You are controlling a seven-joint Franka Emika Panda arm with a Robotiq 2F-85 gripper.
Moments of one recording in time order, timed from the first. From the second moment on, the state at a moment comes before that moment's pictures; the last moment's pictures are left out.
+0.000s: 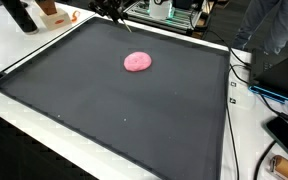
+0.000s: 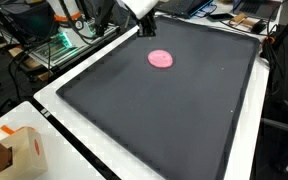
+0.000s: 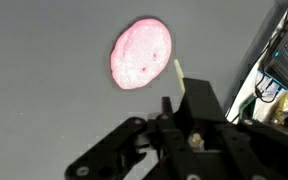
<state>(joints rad) -0.10 0.07 -0.11 -2.22 0.66 2.05 -0.98</state>
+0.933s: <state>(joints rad) -0.23 0.30 -0.11 -2.10 0.83 1.94 -1.18</state>
